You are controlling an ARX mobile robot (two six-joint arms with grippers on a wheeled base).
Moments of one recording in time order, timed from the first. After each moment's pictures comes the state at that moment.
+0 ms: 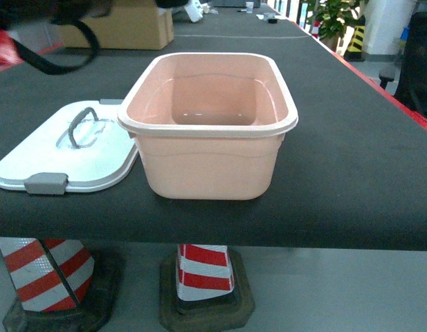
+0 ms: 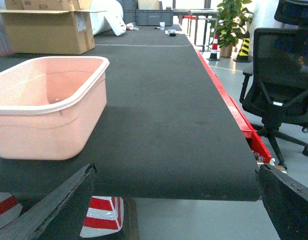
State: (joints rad) left arm -0.27 1.81 1.09 0.79 0.01 -0.11; right arm 0.00 0.00 0.01 -0.01 0.00 0.00
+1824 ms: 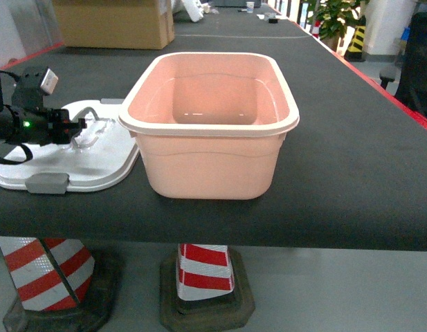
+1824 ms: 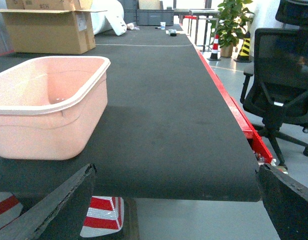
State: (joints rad) left arm 0.14 2.51 1.73 0.29 0.34 0.08; right arm 0.00 0.00 0.01 -0.01 0.00 0.00
